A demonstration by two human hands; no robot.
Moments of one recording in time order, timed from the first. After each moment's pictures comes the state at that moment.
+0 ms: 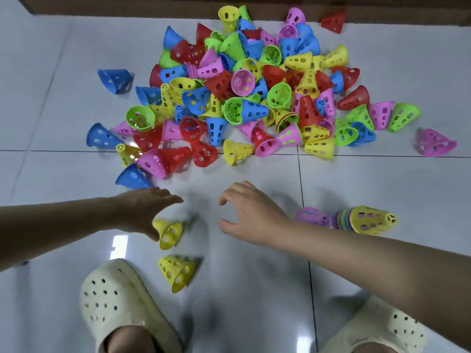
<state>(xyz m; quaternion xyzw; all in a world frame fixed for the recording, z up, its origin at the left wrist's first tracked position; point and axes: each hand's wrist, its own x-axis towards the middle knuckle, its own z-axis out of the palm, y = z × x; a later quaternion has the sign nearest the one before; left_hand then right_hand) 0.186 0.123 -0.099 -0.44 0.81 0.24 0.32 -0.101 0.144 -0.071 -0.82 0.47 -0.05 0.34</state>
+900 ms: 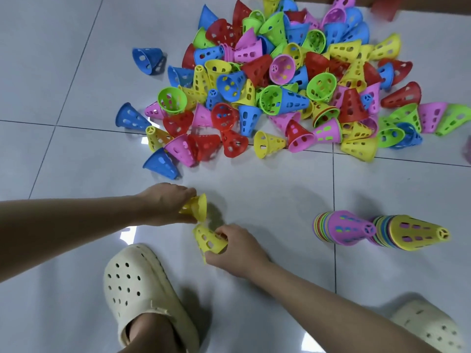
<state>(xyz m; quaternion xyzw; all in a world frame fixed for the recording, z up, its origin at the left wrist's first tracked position) 0.214 0.143 -0.146 -0.50 0.80 0.22 0.23 -0.014 0.217 -0.150 -0.65 0.56 0.02 0.51</state>
